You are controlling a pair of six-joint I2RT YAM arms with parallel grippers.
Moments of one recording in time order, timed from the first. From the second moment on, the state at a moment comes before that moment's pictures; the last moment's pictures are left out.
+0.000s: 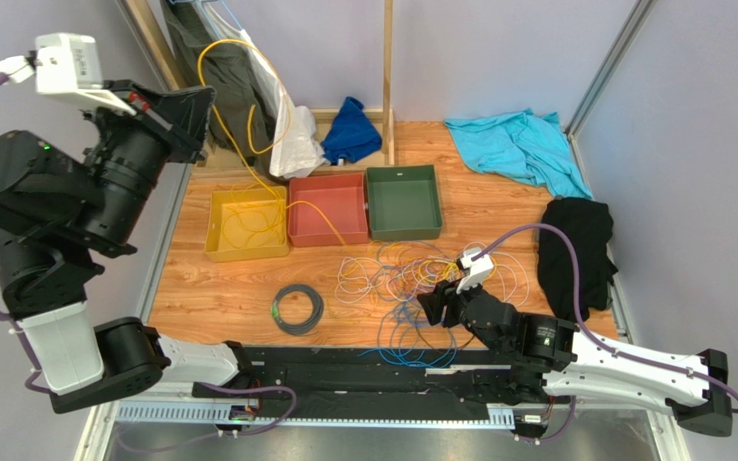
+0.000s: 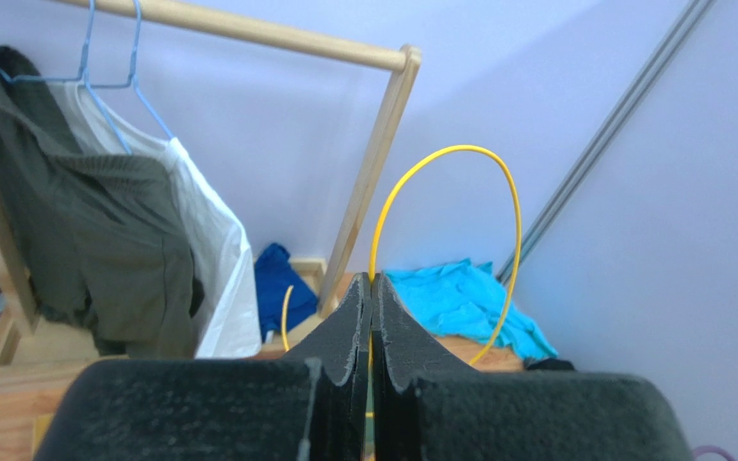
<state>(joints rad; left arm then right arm) -0.97 1.27 2.42 -0.92 -0.69 -0.16 1.26 0.58 0.47 -0.35 0.60 0.61</state>
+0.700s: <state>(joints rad) -0.97 1.33 2.45 -0.91 -0.59 -0.15 1.26 0.92 0.45 0.13 0.49 0.34</state>
